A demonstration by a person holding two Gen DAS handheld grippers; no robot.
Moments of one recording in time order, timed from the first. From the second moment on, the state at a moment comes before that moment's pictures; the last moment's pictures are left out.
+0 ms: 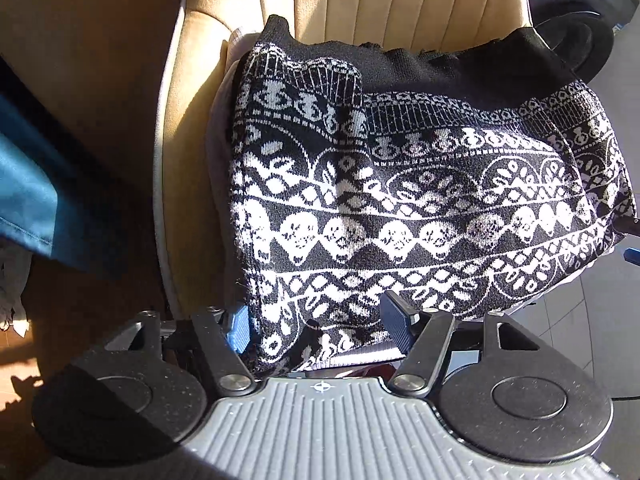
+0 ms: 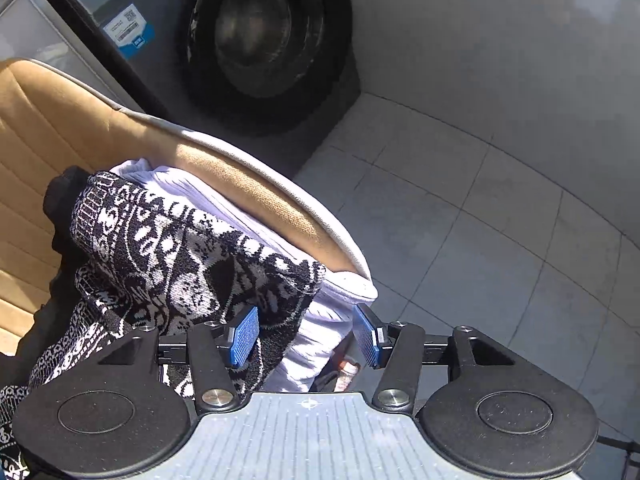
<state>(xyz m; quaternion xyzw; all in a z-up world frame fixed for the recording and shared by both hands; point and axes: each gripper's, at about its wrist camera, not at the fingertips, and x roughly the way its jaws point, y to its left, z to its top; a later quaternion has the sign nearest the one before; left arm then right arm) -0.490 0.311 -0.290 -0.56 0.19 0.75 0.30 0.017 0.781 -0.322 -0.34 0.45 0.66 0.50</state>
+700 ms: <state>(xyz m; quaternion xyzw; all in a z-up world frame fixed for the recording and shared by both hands) -0.517 0.375 -0.370 -0.61 0.15 0.72 0.29 -0.138 0.752 -0.334 -0.51 0.16 0.80 0.25</state>
